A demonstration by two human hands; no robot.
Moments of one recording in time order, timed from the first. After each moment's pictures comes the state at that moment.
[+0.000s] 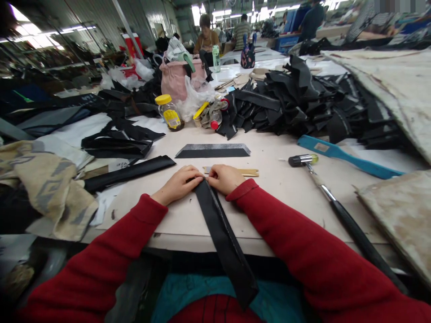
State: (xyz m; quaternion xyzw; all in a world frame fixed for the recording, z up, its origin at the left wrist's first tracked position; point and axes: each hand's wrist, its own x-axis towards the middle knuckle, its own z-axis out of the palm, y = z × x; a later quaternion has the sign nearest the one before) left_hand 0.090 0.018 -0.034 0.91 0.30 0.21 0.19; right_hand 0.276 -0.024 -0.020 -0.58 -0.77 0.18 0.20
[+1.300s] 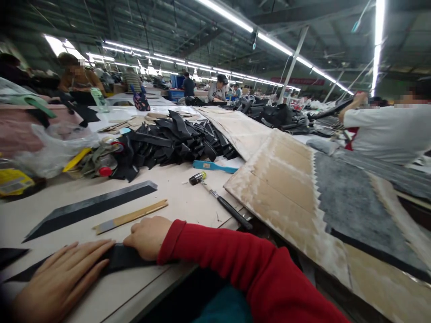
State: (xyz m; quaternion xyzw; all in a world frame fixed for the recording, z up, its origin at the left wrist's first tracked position) left_hand 0.088 0.017 -0.065 0.97 0.14 0.19 -0.08; right_hand 0.299 -0.093 0.021 -0.54 -0.84 0.07 -0.03
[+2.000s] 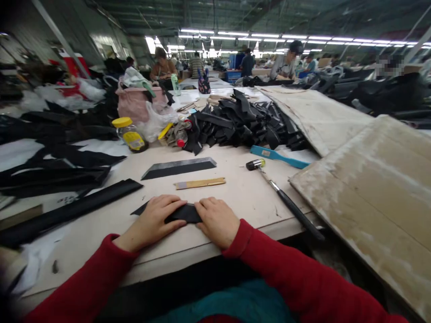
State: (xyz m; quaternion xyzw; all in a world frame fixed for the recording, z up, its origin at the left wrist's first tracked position) left_hand 0.091 -0.024 -0.023 0.96 0.24 0.13 0.08; right_hand 0.277 -0.122 -0.009 -0.60 -0.79 0.05 0.10
